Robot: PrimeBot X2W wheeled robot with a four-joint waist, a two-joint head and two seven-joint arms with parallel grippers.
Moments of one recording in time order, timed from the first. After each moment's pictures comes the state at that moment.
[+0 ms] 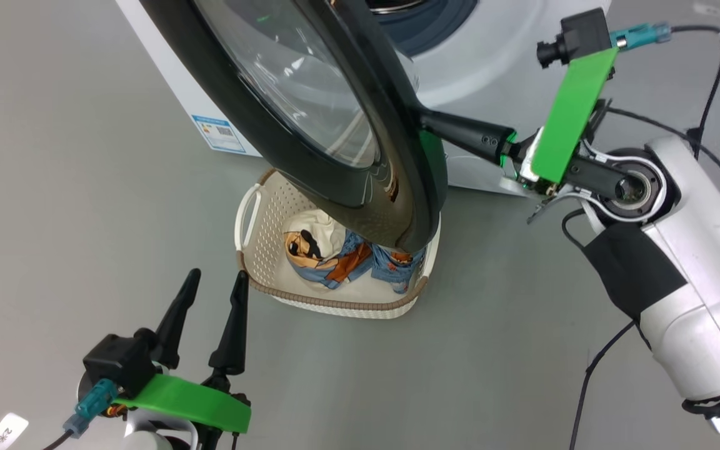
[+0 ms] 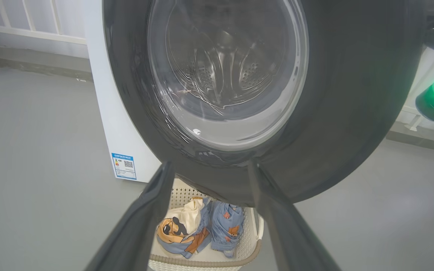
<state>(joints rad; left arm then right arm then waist) -0.18 0.09 -0.25 0.15 -0.43 -0.13 -0.26 -0.93 -0.24 0.49 0.49 1.58 0.13 0.68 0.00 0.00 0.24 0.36</state>
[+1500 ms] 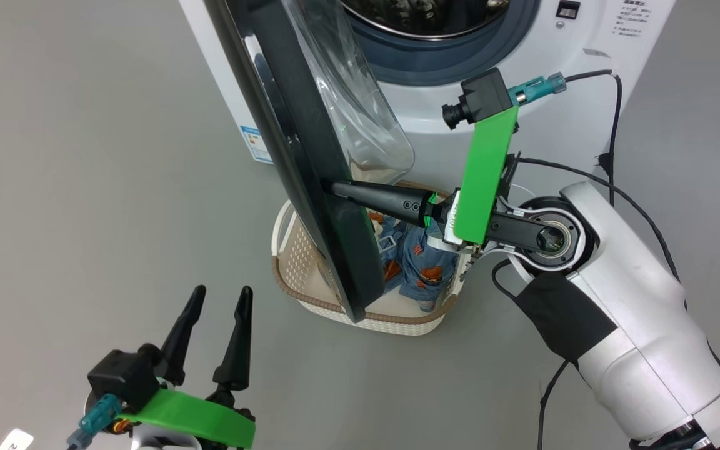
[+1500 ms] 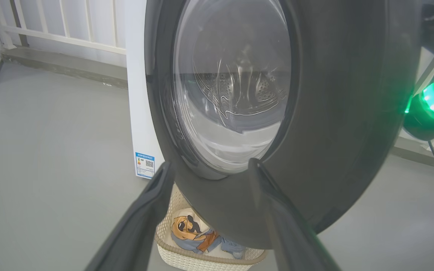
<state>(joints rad) -0.14 0.08 -0.25 0.14 -0.44 -0.13 -0.26 -0.86 -0.13 0.57 0.45 1.57 0.13 0.70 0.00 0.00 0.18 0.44</state>
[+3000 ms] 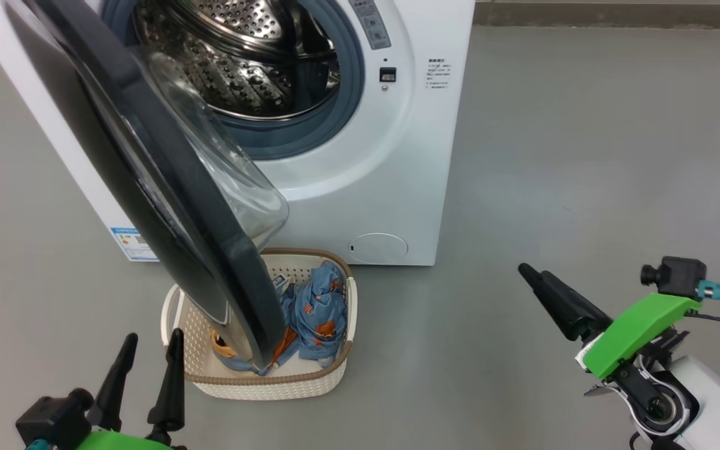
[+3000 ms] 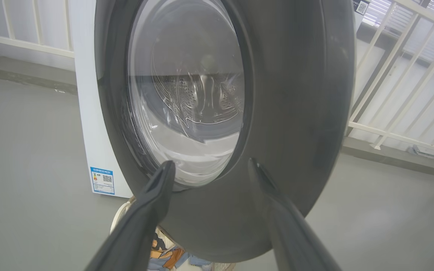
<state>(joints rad) -0.02 0.17 -0.14 0.14 -0.52 -0.13 -0.26 -0.41 -0.48 0.64 0.42 1.43 0.13 -0.02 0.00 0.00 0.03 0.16</state>
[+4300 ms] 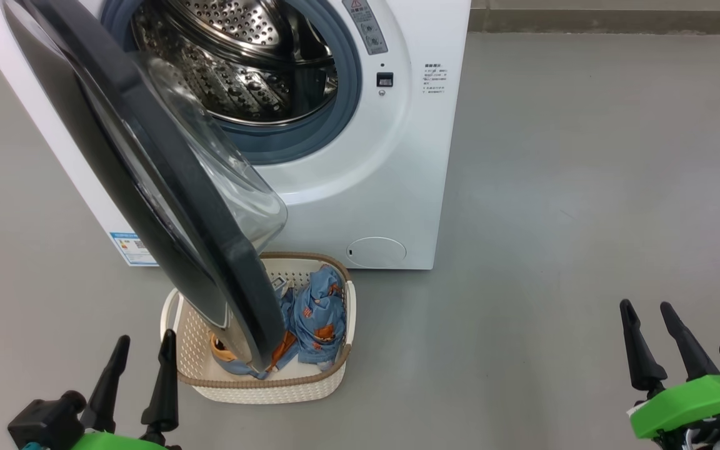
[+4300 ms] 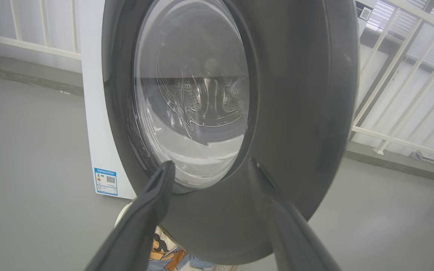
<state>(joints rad) -0.01 0.16 -0.12 0.14 -0.52 -0.13 -0.26 -0.13 -0.25 0.04 0.41 0.54 0.13 -0.25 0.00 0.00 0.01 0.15</state>
